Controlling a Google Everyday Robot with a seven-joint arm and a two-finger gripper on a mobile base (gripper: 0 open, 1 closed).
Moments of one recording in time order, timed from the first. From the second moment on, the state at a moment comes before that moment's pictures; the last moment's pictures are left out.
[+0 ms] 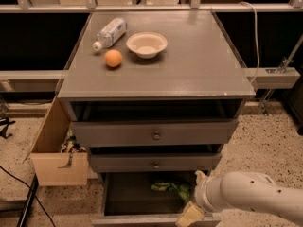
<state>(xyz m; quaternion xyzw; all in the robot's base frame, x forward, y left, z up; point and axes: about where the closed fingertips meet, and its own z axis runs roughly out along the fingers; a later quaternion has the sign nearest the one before) 0.400 -0.128 0.518 -0.50 0.83 0.11 0.22</state>
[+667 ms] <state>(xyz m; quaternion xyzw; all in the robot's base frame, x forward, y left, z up) 0.403 -0.129 0.505 -0.50 0.83 0.10 0.23</state>
